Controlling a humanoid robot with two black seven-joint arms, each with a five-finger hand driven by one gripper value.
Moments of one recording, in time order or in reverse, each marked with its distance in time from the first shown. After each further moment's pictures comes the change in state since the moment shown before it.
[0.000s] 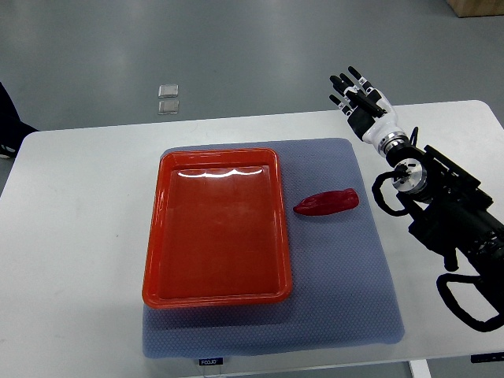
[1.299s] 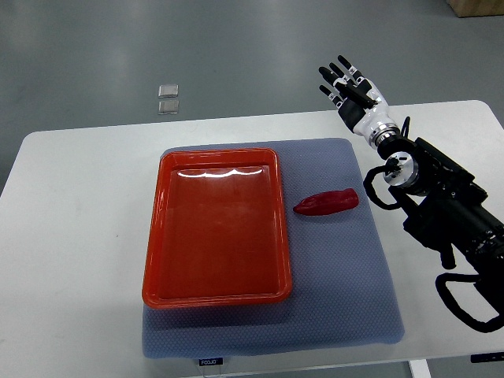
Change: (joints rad) left arm 0.005 0.000 0.007 -0.005 0.000 0.000 0.000; right arm 0.007 0.000 -0.064 0.108 -0.015 -0.066 0.007
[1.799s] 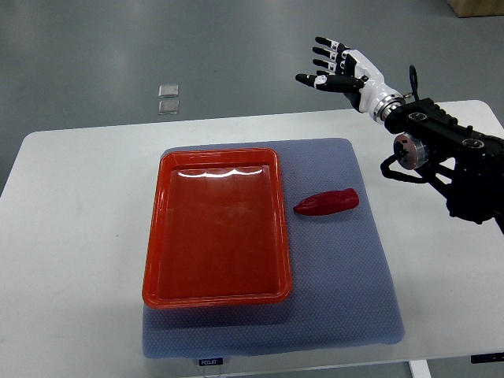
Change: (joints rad) left arm -0.001 0.000 0.000 0.000 0.000 0.000 0.000; right arm 0.171 -0.277 -0.624 0.271 -0.034 -0.231 0.028
